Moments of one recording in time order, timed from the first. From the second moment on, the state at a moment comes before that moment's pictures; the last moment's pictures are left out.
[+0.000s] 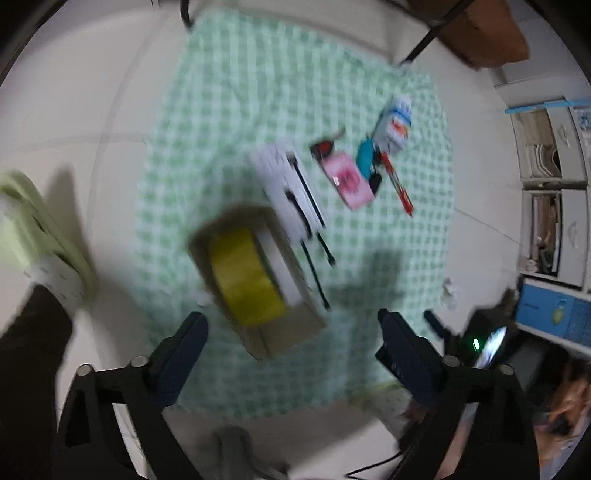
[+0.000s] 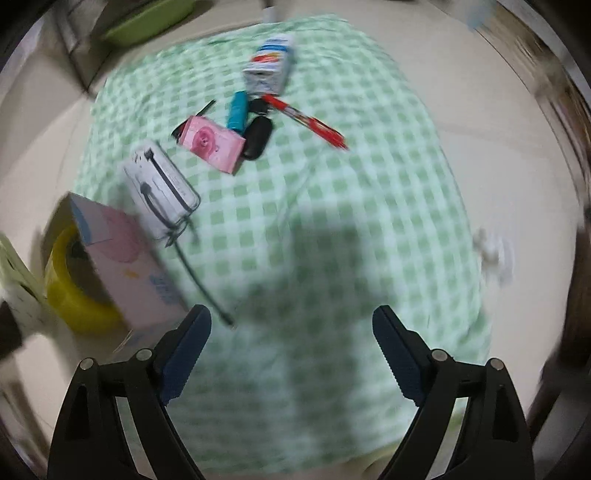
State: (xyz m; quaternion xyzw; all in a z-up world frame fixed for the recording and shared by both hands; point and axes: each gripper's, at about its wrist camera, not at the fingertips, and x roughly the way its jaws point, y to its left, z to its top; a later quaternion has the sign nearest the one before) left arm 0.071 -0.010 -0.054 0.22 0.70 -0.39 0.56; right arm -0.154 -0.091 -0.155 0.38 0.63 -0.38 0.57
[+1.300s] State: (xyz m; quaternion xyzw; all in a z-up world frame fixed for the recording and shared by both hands) left arm 0.096 0.033 -0.015 0.25 0.66 -0.36 0.61; right arm -0.052 -0.136 -0.152 0.36 0.66 -0.30 0.59
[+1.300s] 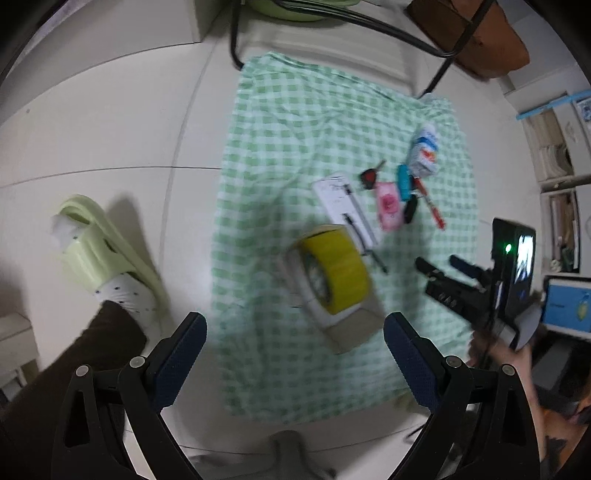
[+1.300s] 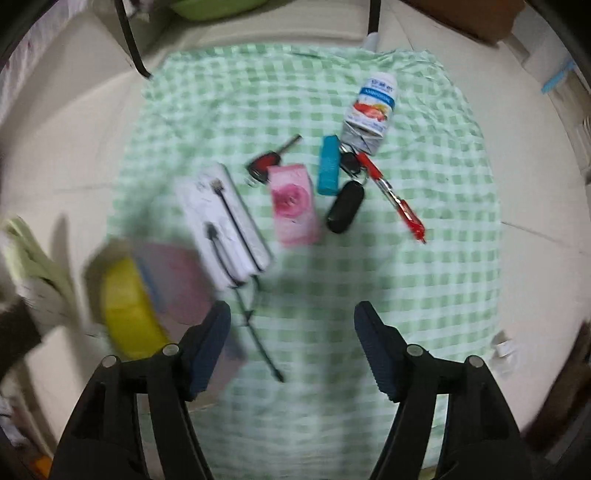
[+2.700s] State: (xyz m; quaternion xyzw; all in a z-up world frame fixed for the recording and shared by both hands) left arm 0.075 0.014 -0.040 0.21 0.68 -0.43 0.55; right arm -0.040 -0.060 -0.057 0.54 0.46 -0.11 0.70
